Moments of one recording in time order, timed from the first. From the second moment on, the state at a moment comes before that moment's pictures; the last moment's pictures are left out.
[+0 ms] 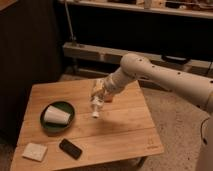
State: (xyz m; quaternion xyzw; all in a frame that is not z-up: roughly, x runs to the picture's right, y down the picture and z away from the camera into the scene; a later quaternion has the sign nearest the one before) arm -0.025 0.033 0.725 -0.43 0.02 0.73 0.53
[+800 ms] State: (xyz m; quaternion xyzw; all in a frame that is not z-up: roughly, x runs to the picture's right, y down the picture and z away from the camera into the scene) arm -0.024 0.045 0.716 -0.48 0.03 0.73 0.48
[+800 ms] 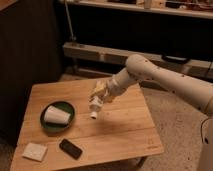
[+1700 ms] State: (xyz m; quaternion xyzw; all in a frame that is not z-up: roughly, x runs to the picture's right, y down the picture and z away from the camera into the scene) arm -0.005 0.081 0.699 -0.50 0.08 0.76 0.40
